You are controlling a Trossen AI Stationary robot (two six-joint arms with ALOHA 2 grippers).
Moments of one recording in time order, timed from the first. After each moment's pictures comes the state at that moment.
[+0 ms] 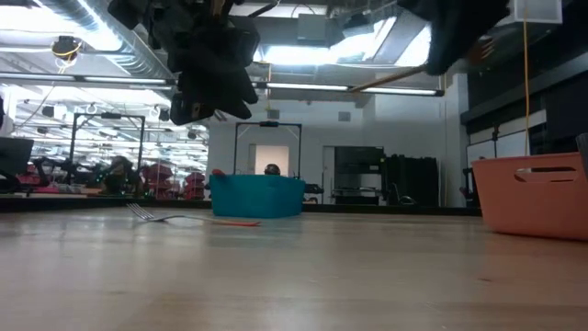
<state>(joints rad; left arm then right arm) -0.11 1.47 0.90 -0.20 0.09 -0.80 0.41 1.59 1.42 -1.16 0.37 0.01</state>
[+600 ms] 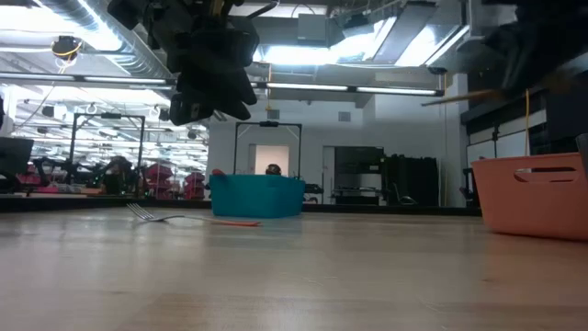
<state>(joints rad) -0.11 1.47 0.90 -0.20 0.09 -0.80 0.46 1.10 0.96 -1.10 0.37 0.39</state>
